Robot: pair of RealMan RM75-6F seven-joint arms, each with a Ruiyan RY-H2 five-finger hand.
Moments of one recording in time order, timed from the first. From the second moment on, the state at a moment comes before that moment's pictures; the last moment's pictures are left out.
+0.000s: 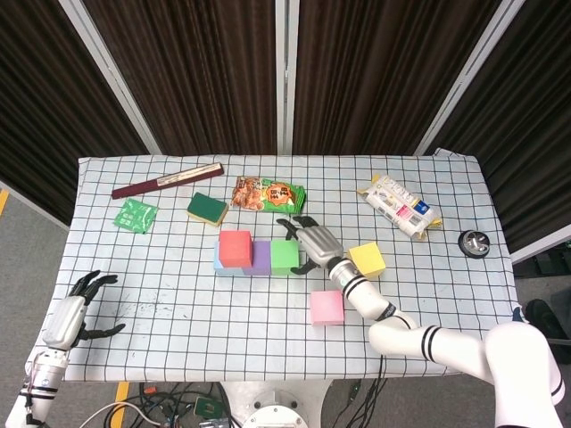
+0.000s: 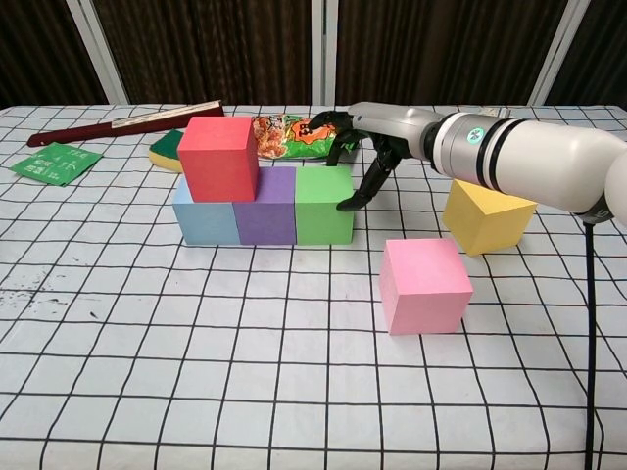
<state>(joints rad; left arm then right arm) -0.15 -1.49 0.04 -1.08 1.58 1.43 -0.62 0.96 -1.70 0.25 -1.24 -1.02 0.67 -0.04</state>
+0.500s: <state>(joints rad) -0.15 -1.48 0.04 -1.09 1.58 1.43 -0.62 0.96 -1.67 0.26 -1.28 -1.05 0.66 0.02</state>
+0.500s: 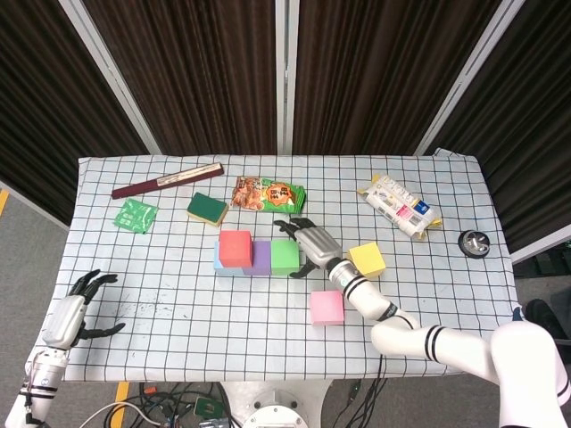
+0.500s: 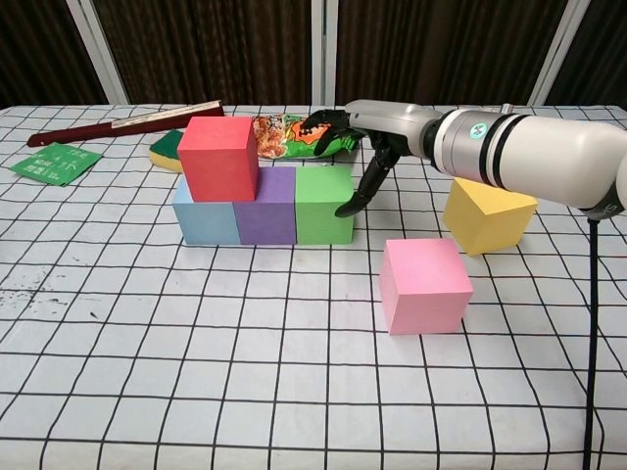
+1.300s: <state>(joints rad) -0.15 -1.48 0.04 -1.10 1.58 1.43 -0.62 0.74 -1.29 0.13 -1.81 -1.16 0.89 -0.10</state>
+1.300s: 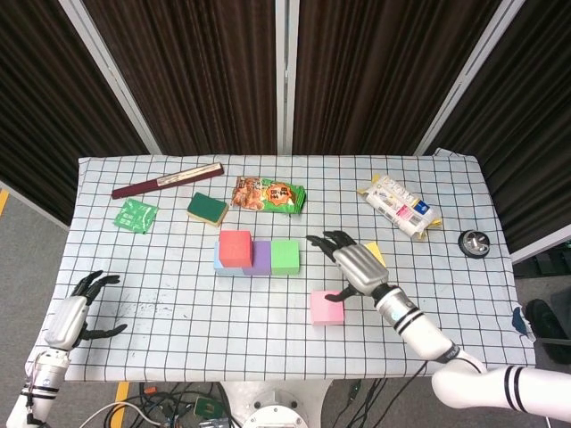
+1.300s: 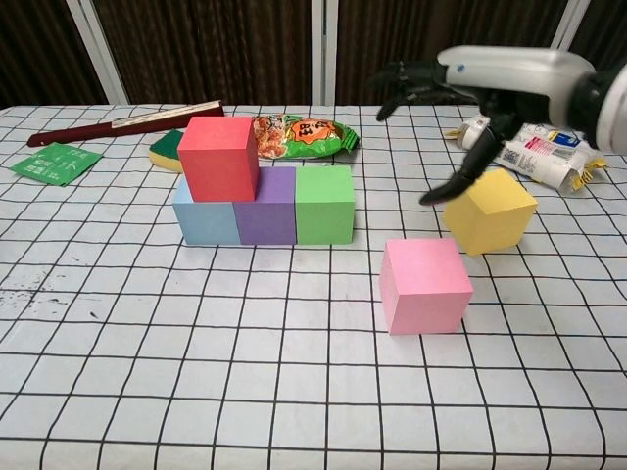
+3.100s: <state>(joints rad) -0.14 -1.49 0.04 -1.10 1.58 1.44 -0.63 0.63 -1.37 0.16 -1.77 -1.37 1.03 -0.18</state>
